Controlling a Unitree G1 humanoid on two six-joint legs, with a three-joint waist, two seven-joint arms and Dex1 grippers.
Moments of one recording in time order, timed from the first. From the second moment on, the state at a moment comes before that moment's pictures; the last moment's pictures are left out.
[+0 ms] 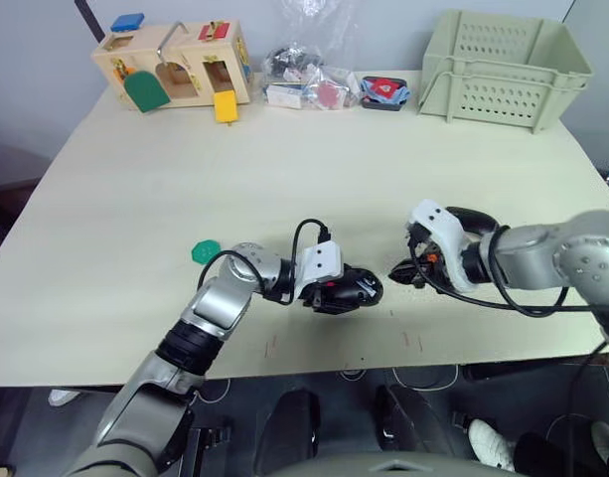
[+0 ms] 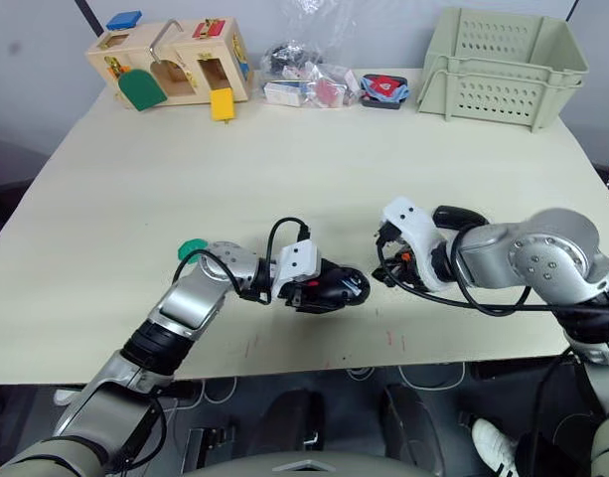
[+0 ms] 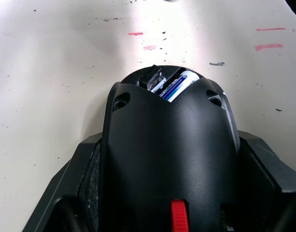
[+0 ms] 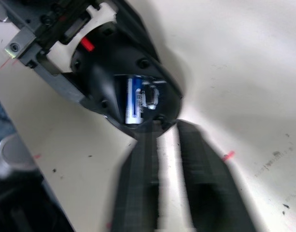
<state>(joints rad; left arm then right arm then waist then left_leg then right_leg) -0.51 0.52 -0.40 0.03 -0.04 0.30 -1.17 -0.64 -0.82 0.24 -0.39 1.22 1.28 0.16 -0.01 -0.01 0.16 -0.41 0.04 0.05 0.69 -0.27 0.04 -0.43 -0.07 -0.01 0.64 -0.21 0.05</state>
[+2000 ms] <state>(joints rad) -0.51 0.54 -0.40 0.05 -0.04 0.30 -1.18 -0.22 -0.46 0.30 -0.13 0.21 0.23 0.82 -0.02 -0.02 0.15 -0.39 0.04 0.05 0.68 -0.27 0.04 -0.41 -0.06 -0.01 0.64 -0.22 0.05</state>
